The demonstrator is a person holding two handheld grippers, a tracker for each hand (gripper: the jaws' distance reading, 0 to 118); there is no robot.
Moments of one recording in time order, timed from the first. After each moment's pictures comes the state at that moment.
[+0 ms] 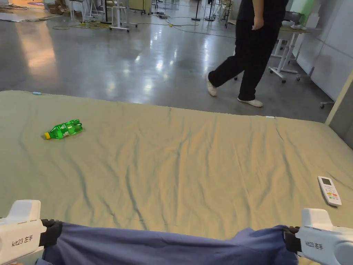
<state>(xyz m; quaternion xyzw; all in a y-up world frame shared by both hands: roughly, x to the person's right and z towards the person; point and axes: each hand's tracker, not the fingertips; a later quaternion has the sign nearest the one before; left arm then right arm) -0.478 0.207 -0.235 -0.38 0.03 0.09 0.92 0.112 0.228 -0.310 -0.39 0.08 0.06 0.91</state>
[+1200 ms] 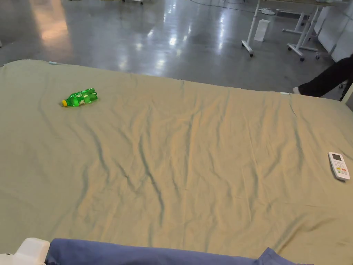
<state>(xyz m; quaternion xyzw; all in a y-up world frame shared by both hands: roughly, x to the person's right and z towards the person) -0.453 0.124 -0.115 -0.51 0.01 0.01 0.86 0.112 0.149 -0.157 -0.51 0.04 0.14 0.85</state>
